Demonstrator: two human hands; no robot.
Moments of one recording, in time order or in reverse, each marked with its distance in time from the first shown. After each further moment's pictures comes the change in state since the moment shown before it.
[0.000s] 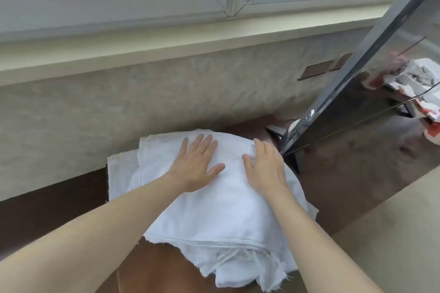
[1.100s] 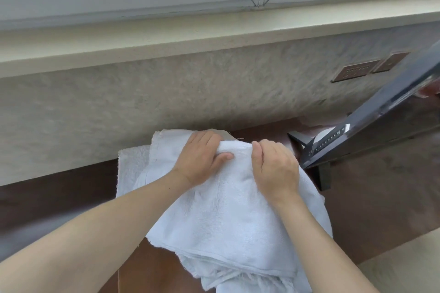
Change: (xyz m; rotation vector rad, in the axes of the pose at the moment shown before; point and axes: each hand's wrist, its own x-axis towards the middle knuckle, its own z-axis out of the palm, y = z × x) left_hand 0.022 -0.012 -0.009 -0.177 0.548 0.047; right_hand 0.031 -0.024 -0.005 0.123 0.565 -0.364
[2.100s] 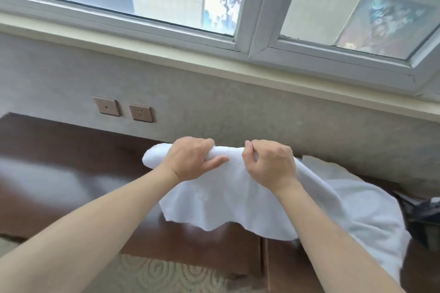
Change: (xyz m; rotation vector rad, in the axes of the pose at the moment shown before) left_hand -0.369 -0.140 -0.338 0.303 0.261 -0.223; right_hand -0.070 -0.455 -0.060 0.297 -0.116 -0.502
